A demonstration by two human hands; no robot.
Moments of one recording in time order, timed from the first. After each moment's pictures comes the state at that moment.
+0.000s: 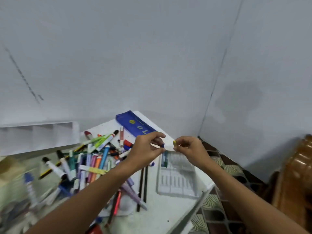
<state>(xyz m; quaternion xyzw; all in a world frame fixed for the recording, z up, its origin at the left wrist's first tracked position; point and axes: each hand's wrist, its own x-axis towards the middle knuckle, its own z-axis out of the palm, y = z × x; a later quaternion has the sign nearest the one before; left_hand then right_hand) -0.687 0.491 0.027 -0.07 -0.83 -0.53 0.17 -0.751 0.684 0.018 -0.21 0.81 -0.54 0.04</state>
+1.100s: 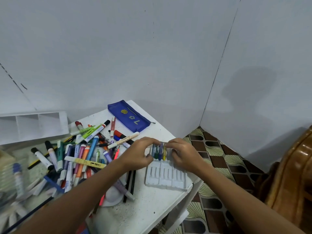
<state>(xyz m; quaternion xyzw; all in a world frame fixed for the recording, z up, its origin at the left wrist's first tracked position) -0.695 0.491 -0.026 -0.14 -0.91 -0.37 0.09 -0.756 0.705 -0.035 -0.41 0.86 -0.30 -0.08</state>
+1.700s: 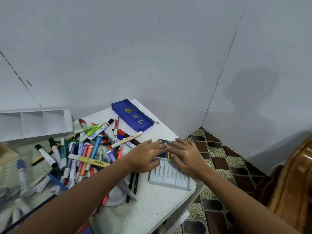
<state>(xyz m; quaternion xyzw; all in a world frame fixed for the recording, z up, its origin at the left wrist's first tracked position) -0.701 0.492 -0.032 -0.26 -0.96 -0.12 0.03 -0.754 0.712 -0.050 -0.42 0.88 -0.19 -0.08</state>
